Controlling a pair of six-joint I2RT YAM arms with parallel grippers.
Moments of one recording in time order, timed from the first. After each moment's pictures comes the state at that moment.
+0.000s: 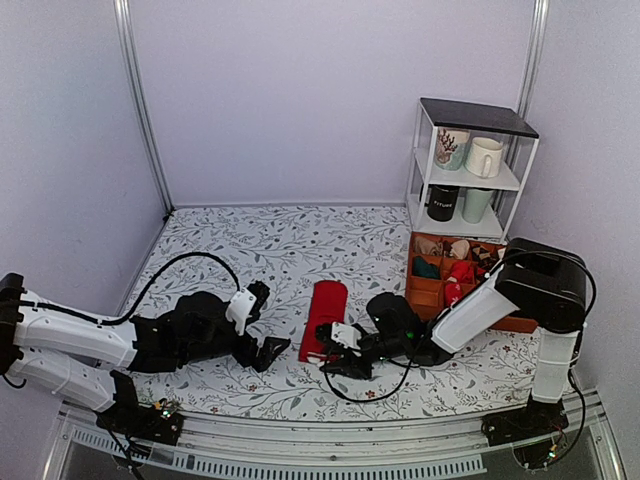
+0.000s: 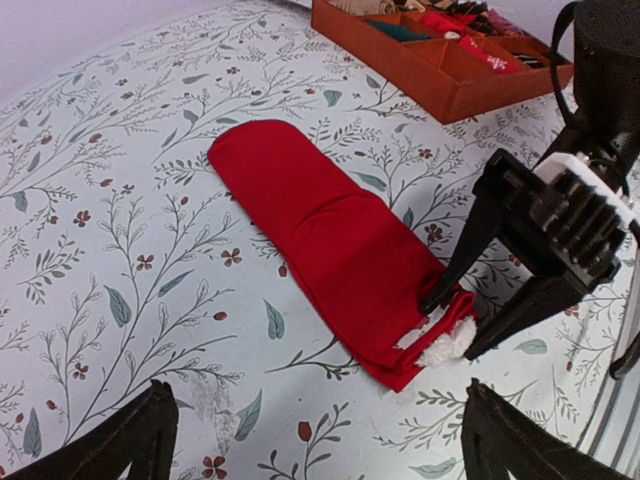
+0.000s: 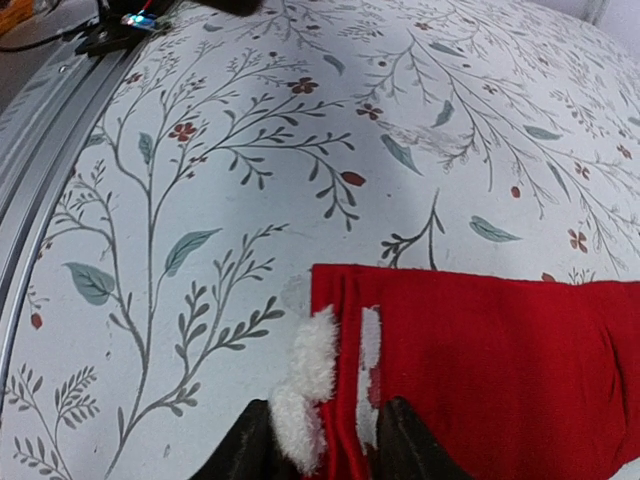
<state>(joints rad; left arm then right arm) -1.04 1.19 0.38 0.28 -0.21 -0.21 1.02 1.95 0.74 0.61 -0.41 -0.30</state>
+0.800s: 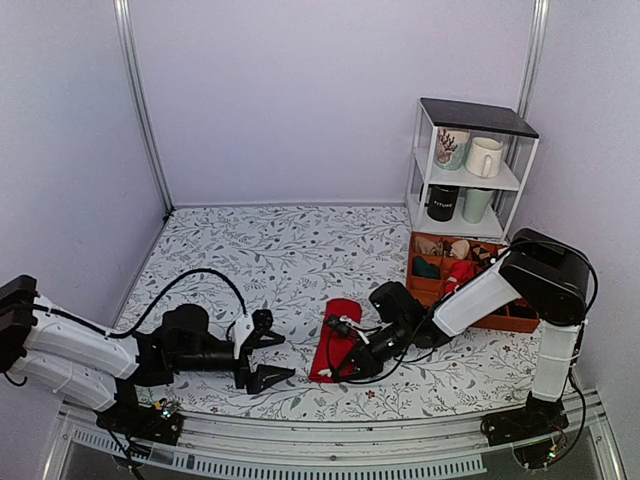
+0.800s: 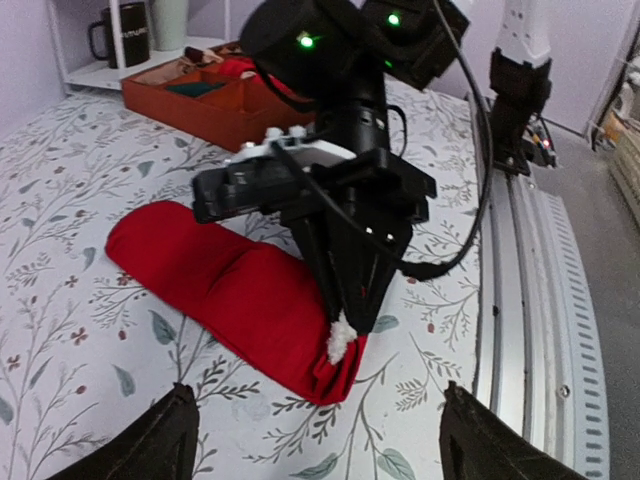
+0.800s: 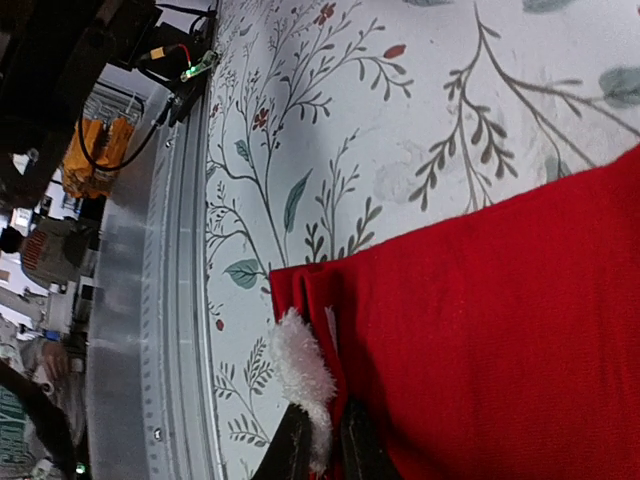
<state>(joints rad) -1.04 1.19 0.22 0.64 0.19 -0.04 0.92 1.94 0.81 0.32 -0.82 0.22</state>
